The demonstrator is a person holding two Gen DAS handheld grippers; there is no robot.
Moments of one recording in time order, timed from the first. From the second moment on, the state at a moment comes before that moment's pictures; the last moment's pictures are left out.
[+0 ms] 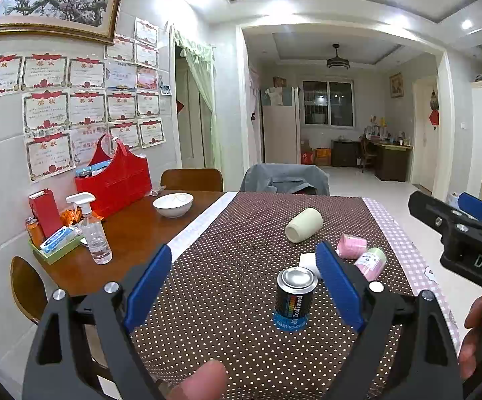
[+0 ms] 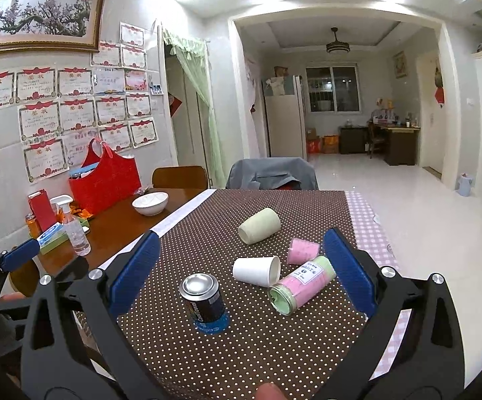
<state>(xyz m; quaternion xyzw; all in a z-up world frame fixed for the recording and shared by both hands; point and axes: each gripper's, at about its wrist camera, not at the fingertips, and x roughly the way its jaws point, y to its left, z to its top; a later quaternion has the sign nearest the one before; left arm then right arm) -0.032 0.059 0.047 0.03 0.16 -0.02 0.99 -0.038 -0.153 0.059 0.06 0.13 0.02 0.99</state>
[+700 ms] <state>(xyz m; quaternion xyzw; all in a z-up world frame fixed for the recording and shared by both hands) -0.038 0.057 0.051 0.03 0.15 -0.02 0.99 -0.044 -0.155 0.061 0.06 0.13 0.02 0.99</state>
